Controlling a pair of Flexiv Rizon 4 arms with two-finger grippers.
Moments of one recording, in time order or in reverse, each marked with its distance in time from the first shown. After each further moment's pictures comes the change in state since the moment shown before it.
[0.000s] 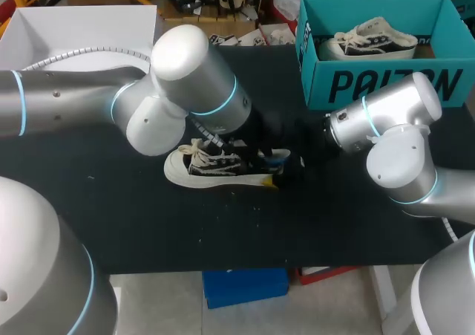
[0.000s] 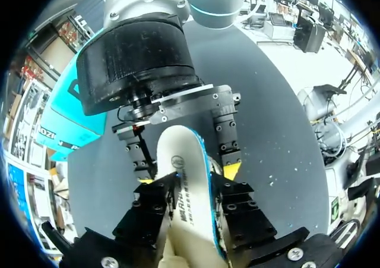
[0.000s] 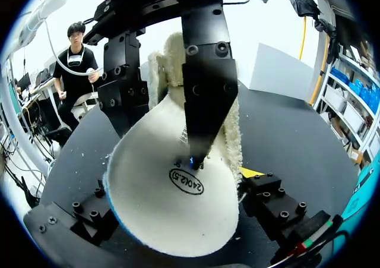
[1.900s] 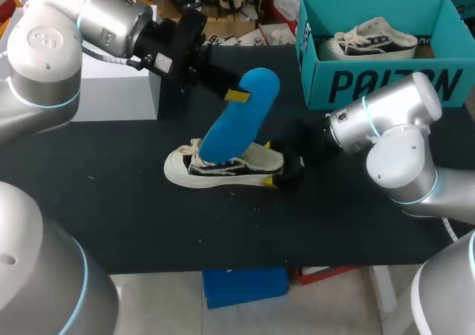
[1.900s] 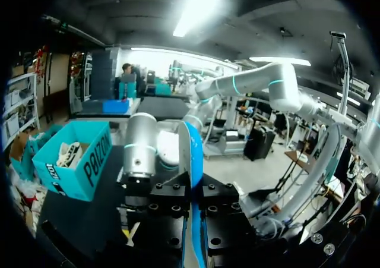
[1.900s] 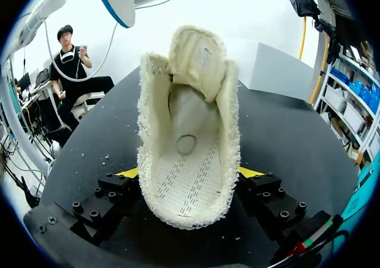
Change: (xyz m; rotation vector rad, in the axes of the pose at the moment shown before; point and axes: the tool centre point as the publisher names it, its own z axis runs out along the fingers) left arm 0.023 -0.073 -0.262 0.808 0.406 -0.211; right arm 0.000 0.000 0.000 0.000 0.000 0.000
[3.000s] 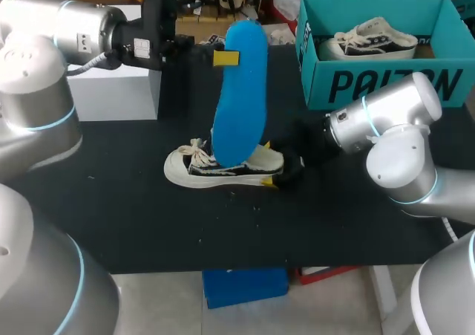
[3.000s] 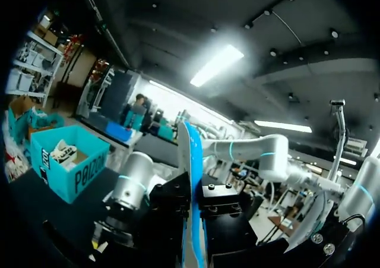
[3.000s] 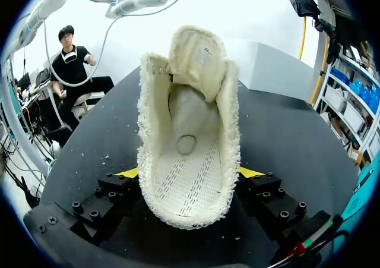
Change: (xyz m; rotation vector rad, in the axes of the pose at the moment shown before) left arm 0.010 -0.065 -0.040 0.420 0.012 -0.263; right arm 0.000 0.000 0.000 0.000 0.000 0.000
